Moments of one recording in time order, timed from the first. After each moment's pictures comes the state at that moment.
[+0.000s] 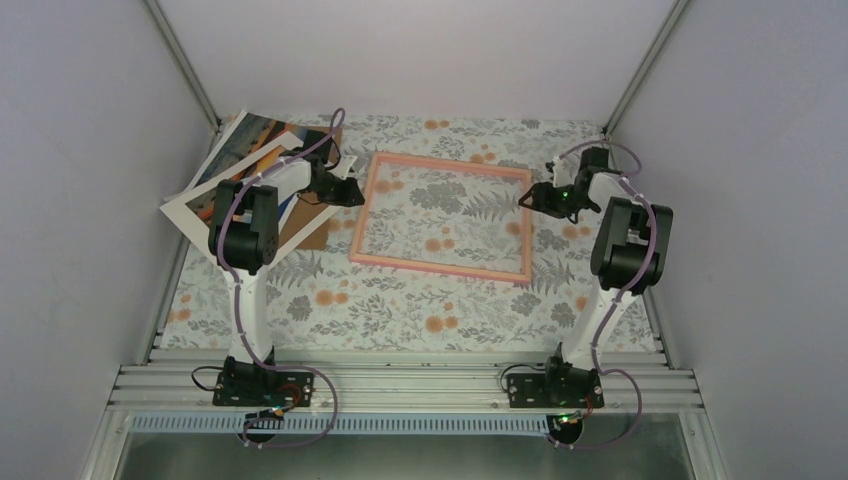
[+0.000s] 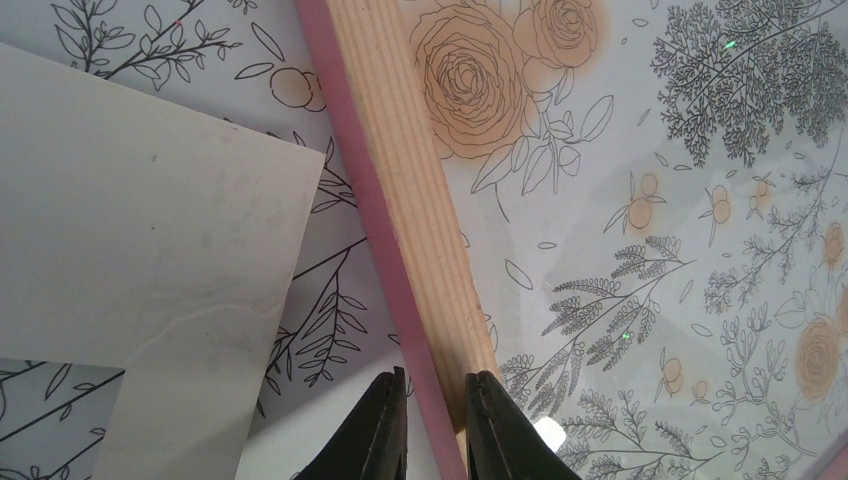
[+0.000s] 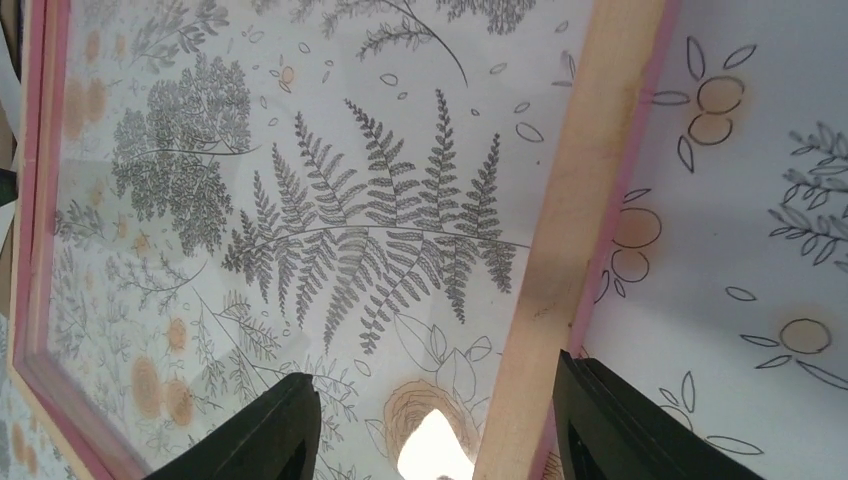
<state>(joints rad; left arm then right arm) -0.17 2.18 1.59 -0.61 0.51 0.04 -0.20 2.02 1.40 -0.65 -0.66 -0.11</state>
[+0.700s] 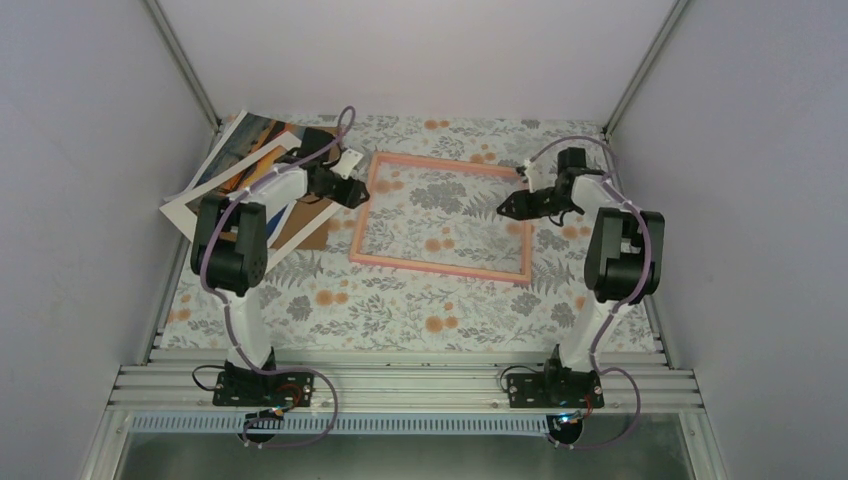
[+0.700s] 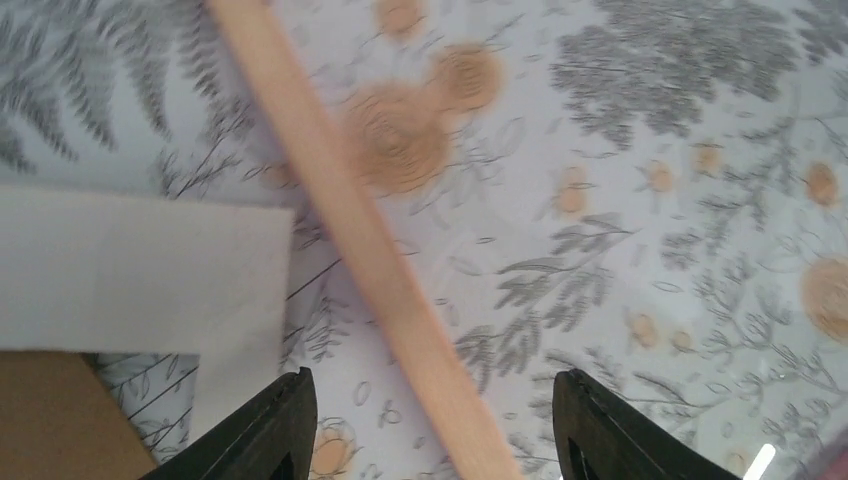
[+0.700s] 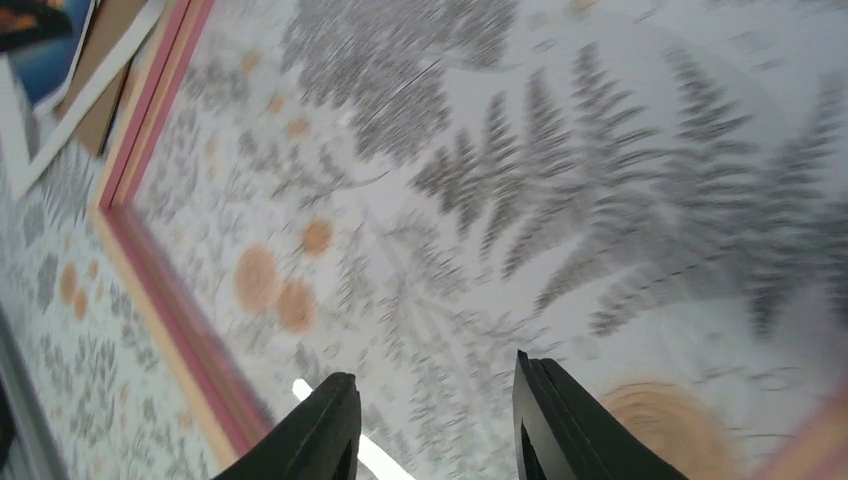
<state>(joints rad) -0.21 1.99 1.44 -0.50 0.41 0.18 -0.09 1.92 1.34 -0.69 -0.75 -0.30</state>
